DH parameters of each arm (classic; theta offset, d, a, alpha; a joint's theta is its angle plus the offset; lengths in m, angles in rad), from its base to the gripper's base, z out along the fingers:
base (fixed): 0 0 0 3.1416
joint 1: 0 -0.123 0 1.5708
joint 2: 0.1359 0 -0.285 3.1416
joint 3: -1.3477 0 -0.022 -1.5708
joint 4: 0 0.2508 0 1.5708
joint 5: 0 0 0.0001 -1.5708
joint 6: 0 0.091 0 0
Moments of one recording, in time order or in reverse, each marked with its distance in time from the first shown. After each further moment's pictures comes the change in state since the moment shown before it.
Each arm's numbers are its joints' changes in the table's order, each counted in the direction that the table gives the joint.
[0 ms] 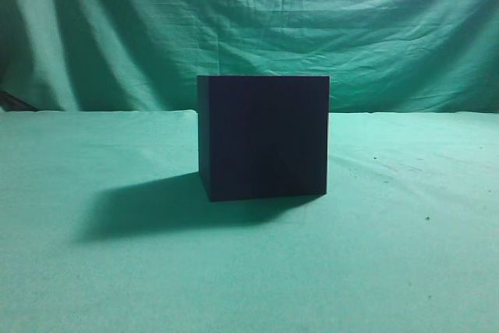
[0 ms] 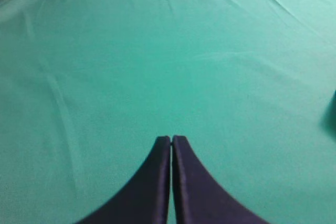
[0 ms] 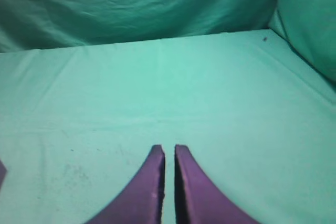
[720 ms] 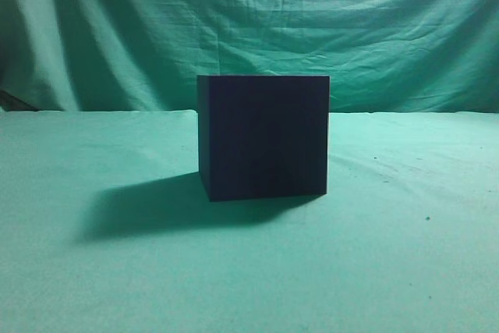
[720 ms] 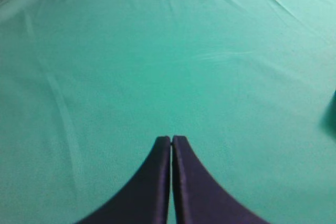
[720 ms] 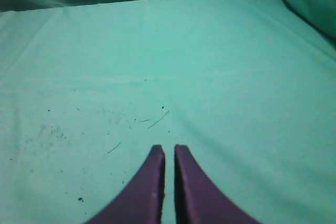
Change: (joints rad) left arm 0.000 0.000 0.000 0.000 0.000 0.000; right arm 0.031 -0.024 -0.152 0.003 0.045 -0.014
